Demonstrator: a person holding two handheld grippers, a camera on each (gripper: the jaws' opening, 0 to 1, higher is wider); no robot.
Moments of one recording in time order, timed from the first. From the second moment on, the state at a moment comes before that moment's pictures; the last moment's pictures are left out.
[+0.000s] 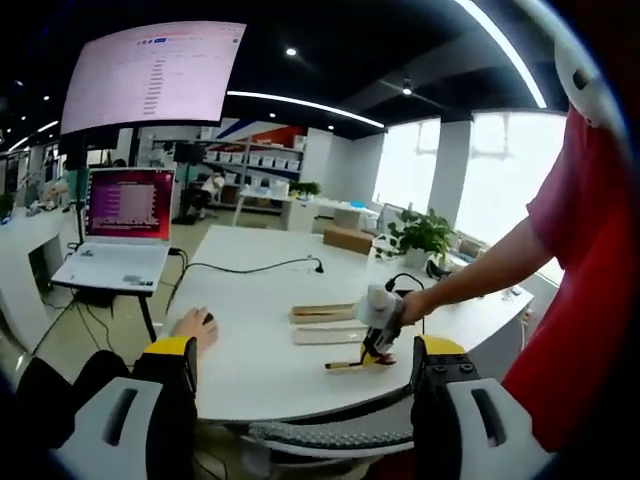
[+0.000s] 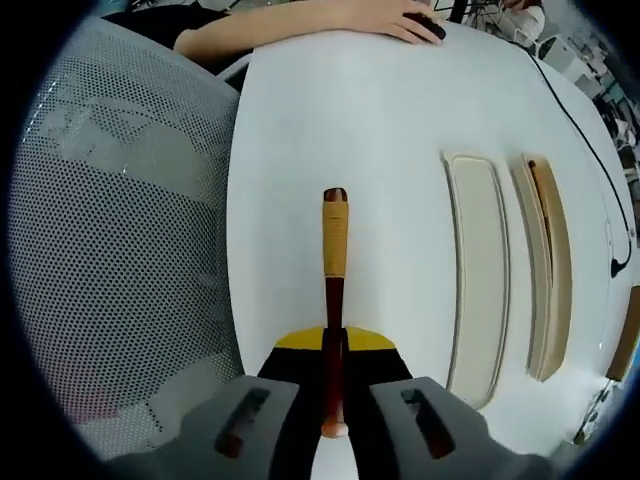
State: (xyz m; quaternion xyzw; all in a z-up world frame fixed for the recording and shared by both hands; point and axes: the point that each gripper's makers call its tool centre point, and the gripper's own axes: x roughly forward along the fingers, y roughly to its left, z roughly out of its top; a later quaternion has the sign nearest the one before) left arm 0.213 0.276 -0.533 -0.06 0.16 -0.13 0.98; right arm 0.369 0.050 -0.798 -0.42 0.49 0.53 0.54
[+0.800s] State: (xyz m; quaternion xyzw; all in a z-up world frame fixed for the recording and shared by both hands) left arm 0.279 0.252 -0.553 -0.08 0.20 -0.24 0.95; right arm 0.396 0.036 -0.759 -0.45 0.46 0.53 0.55
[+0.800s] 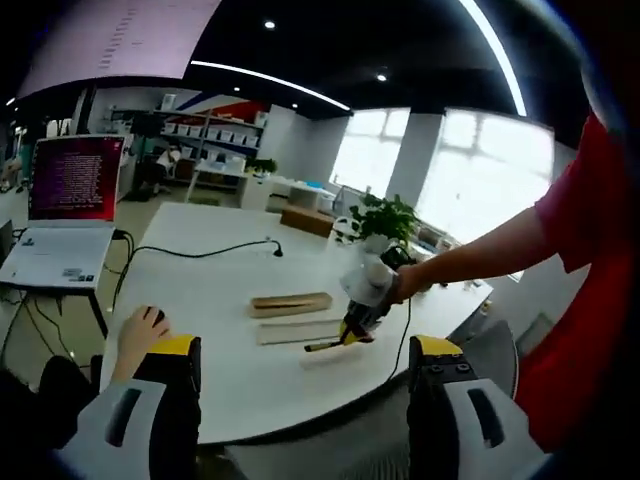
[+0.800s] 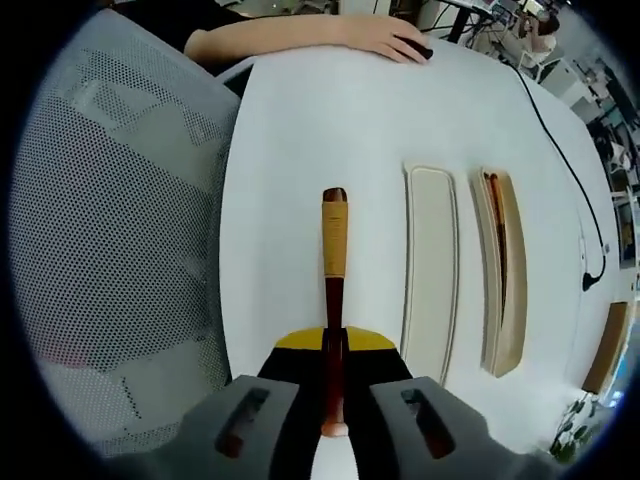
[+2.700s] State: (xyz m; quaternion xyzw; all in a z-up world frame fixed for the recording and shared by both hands) left arm 0.350 0.213 -0.576 0.01 0.24 -0.28 0.93; right arm 0.559 0.033 -0.684 -0.49 0.43 0.54 0.54
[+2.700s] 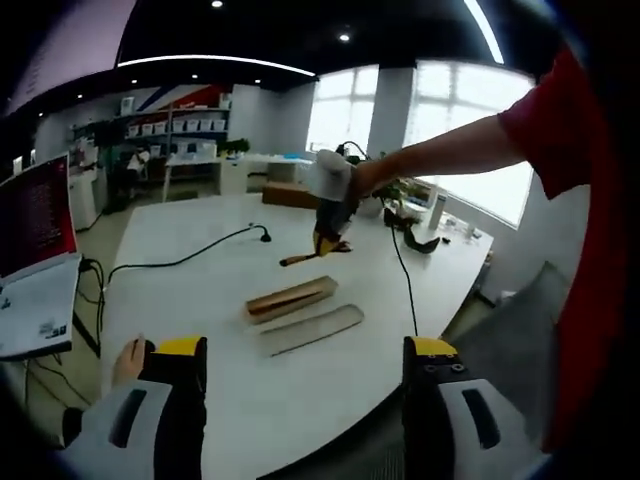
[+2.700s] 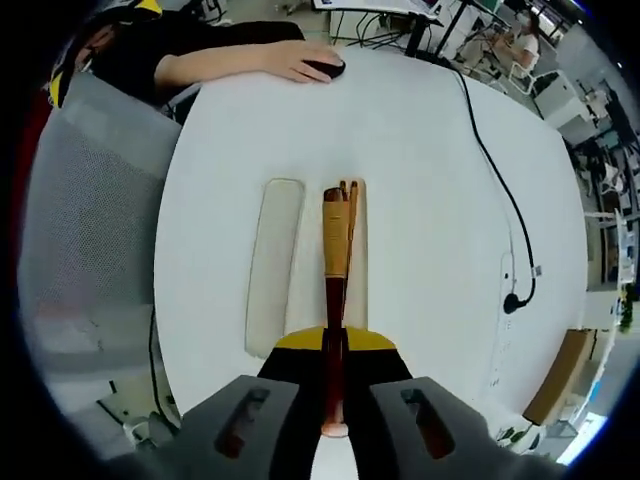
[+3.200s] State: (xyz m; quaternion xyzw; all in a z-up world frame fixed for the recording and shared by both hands) left arm 0.354 0.222 -0.583 0.02 0.25 -0.27 0.93; right arm 0.561 0.063 -0.721 -0.50 0.42 0.56 0.52
